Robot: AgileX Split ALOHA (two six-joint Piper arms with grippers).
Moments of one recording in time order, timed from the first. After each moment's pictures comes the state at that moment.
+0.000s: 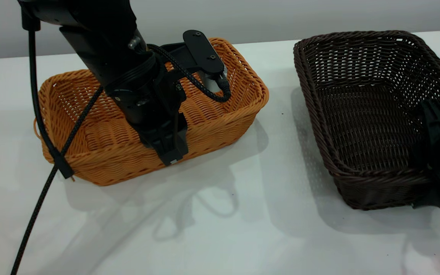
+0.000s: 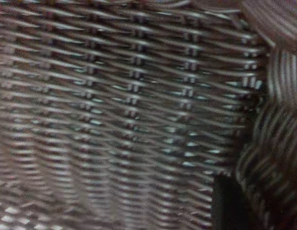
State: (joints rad) left arm -0.56 2.04 -1.10 -0.05 0.43 0.73; right arm 0.32 1.80 -0.50 1.09 -0.03 0.62
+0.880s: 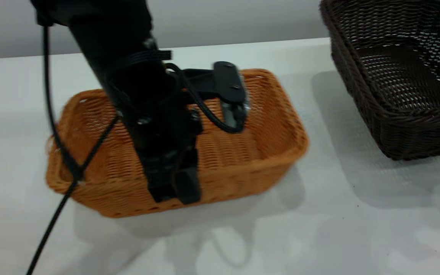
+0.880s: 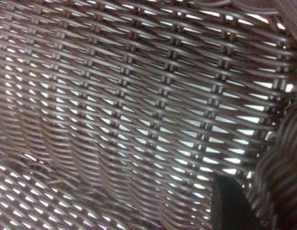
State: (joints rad) left arm -0.65 2.01 -1.10 -0.29 0.68 1.08; right arm 0.07 1.62 -0.52 1.09 0.07 0.29
